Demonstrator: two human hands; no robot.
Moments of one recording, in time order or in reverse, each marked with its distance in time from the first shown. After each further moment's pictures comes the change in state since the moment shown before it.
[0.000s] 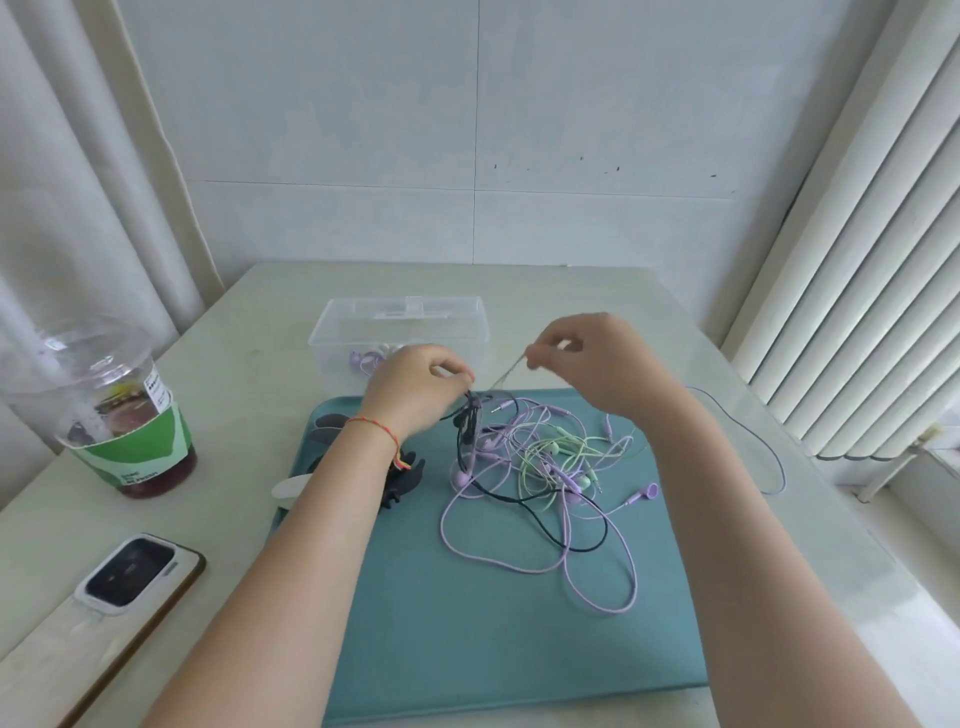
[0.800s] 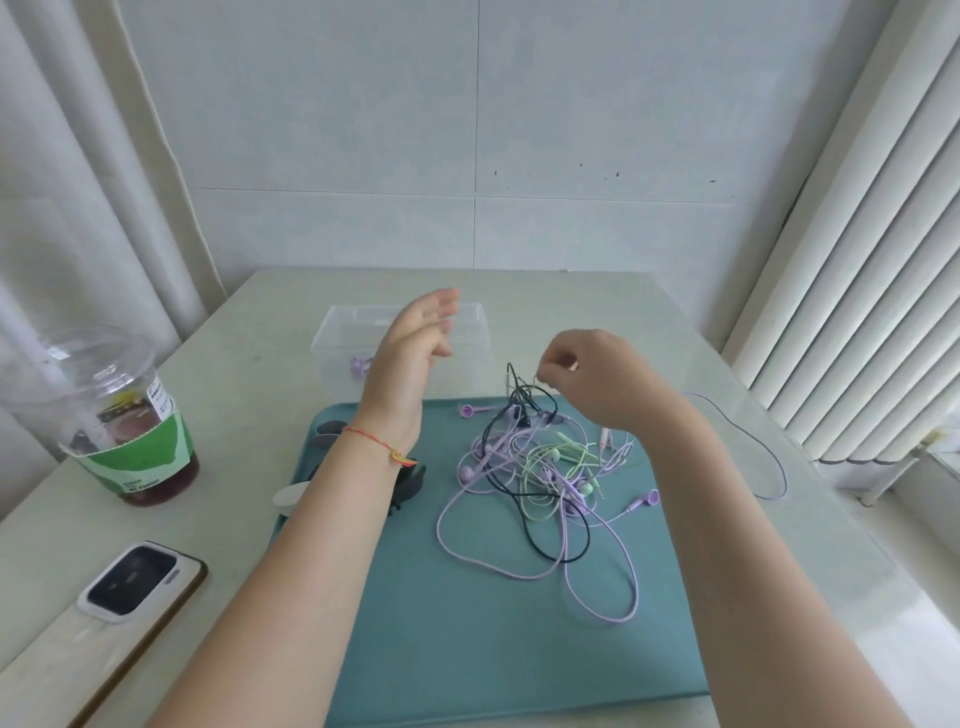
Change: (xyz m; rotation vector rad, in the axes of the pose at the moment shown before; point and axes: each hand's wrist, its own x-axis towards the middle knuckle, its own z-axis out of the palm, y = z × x) left_hand 0.003 0.010 -0.001 -0.872 0.059 0.074; right_hand 0.003 0.006 0.005 -0.179 -0.090 0.013
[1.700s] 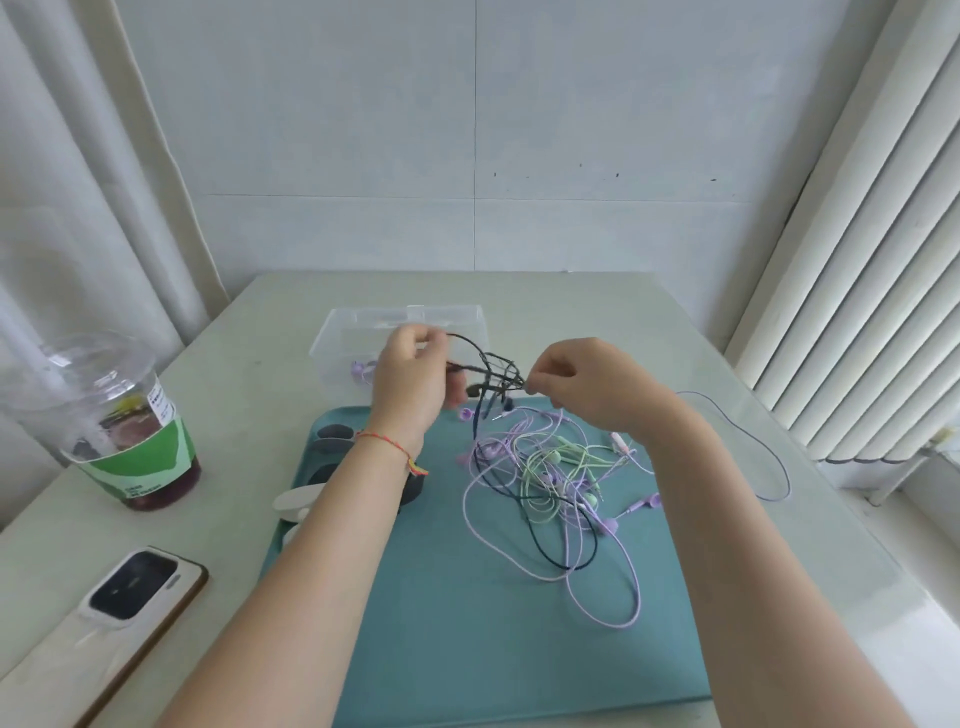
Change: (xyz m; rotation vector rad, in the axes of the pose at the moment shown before) left_hand -0.001 -0.007 0.009 0.213 0.240 -0.044; right_hand 0.000 0.002 0.001 0.176 -0.087 0.010
